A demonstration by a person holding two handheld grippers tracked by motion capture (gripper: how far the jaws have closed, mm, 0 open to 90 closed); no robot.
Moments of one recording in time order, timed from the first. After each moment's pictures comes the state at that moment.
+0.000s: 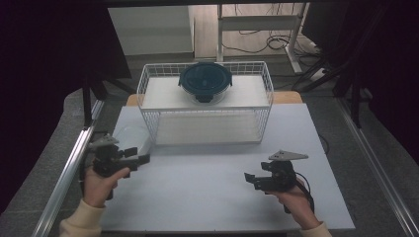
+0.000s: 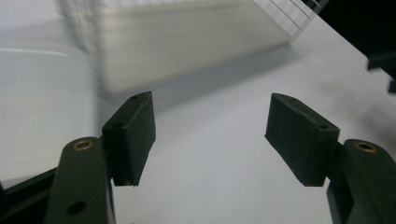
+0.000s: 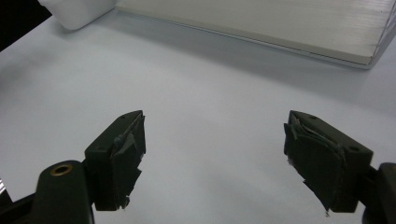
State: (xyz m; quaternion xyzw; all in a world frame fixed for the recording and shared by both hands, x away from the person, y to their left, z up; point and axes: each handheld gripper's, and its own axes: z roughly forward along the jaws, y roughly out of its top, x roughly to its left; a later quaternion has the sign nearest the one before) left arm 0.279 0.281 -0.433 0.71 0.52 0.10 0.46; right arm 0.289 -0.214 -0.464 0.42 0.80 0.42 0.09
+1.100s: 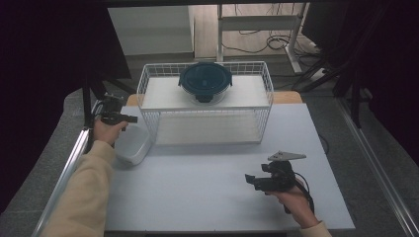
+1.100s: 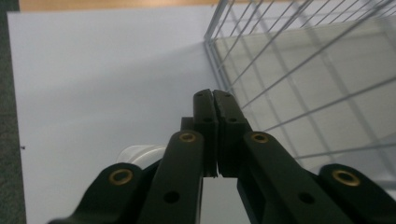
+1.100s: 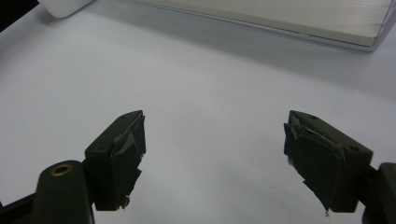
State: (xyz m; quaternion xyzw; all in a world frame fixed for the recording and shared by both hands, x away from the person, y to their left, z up) left arm 0.451 0.325 -0.468 0.71 0.61 0.08 0.33; right arm 0.294 -0.216 -0.475 0.43 0.80 0.40 0.08
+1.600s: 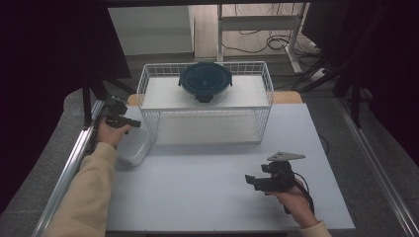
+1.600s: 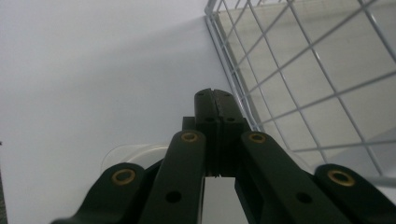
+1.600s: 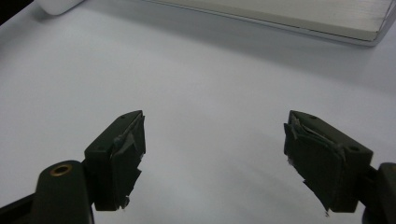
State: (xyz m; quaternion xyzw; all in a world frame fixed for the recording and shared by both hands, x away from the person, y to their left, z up) left arm 0.451 0.317 -0.481 0.74 0.60 0.07 0.31; right arm 0.295 -0.216 -0.478 0.43 0.80 0.40 0.08
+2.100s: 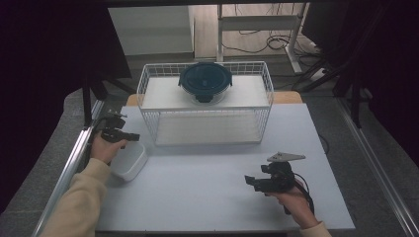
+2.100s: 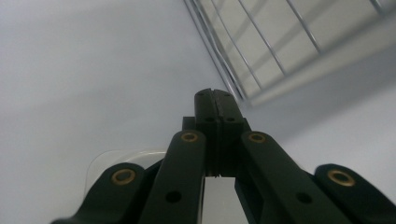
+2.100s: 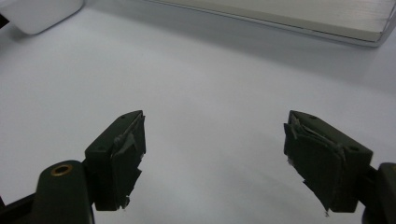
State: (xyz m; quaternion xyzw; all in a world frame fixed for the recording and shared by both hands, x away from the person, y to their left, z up) left arm 0.394 0.311 -0.484 0.77 0.56 0.06 0.31; right arm 0.293 -0.215 -0.477 0.43 0.81 0.40 0.08
